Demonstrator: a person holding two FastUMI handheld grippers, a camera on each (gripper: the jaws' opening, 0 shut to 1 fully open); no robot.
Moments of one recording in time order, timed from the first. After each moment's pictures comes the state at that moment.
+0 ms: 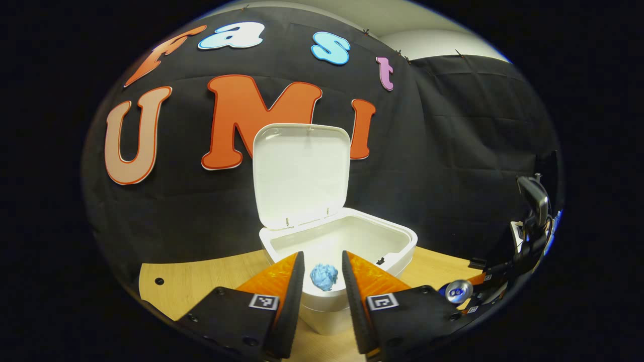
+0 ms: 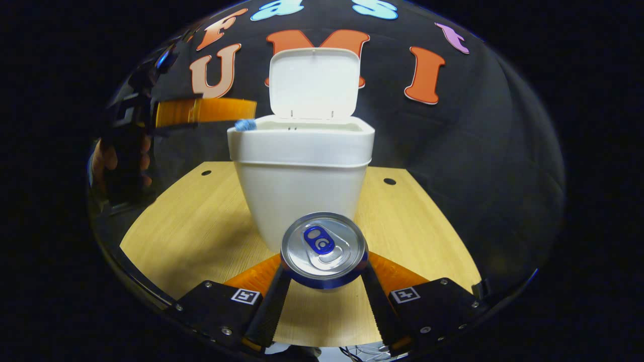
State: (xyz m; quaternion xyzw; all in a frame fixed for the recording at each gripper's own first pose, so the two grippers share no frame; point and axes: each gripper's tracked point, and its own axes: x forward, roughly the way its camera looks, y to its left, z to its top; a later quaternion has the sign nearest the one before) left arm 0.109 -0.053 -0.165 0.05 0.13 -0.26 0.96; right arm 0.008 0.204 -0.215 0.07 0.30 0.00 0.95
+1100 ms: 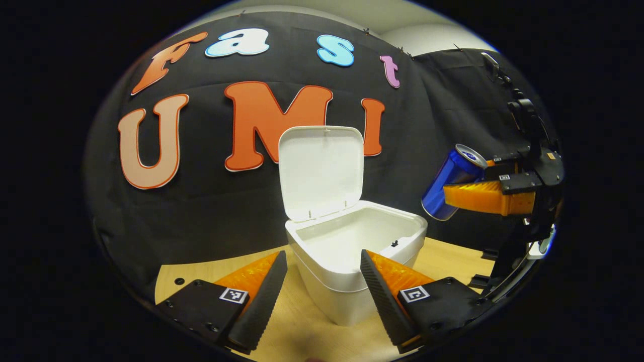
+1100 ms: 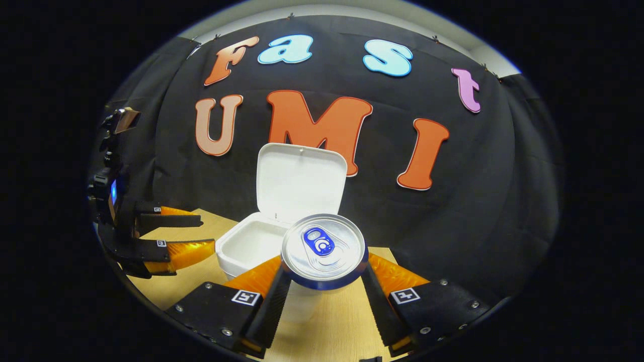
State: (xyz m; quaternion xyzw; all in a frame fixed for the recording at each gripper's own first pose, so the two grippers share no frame) left arm 0.105 -0.023 -0.161 0.09 0.11 -0.21 0.97; right arm 0.090 0.144 -0.062 0.01 0.14 0.00 0.99
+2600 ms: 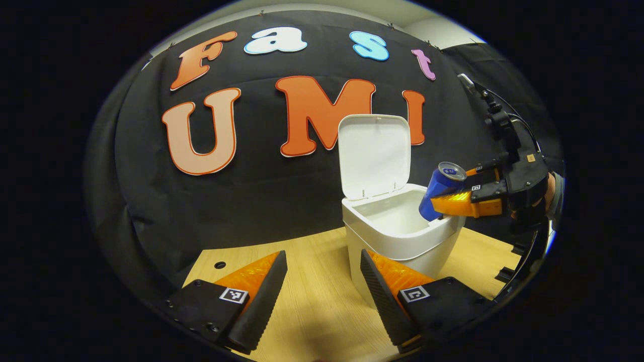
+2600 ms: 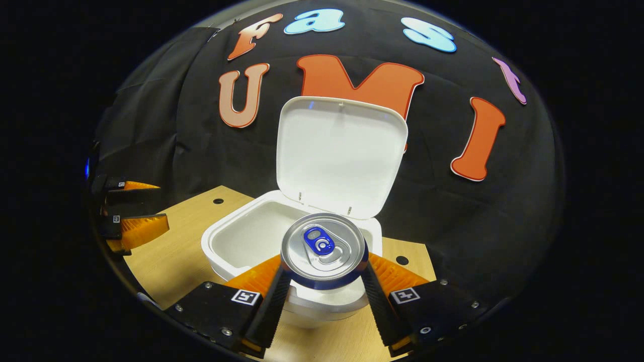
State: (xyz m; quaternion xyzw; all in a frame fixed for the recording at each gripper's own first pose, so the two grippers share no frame) left arm 0.086 0.035 -0.171 0.10 0.14 -0.08 0.98; right arm 0.155 0.193 -0.124 -0.01 0.19 0.11 0.97
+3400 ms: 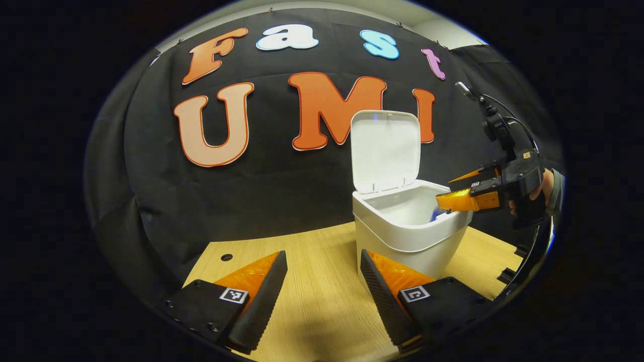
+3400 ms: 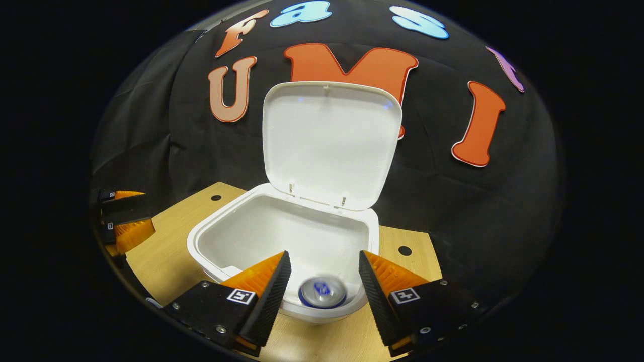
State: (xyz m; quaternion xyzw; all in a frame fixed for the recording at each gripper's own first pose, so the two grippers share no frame) left arm 0.079 0.044 -0.178 0.08 0.15 -0.06 0.98; right arm 0.165 0.184 -0.136 0.01 0.23 0.11 0.97
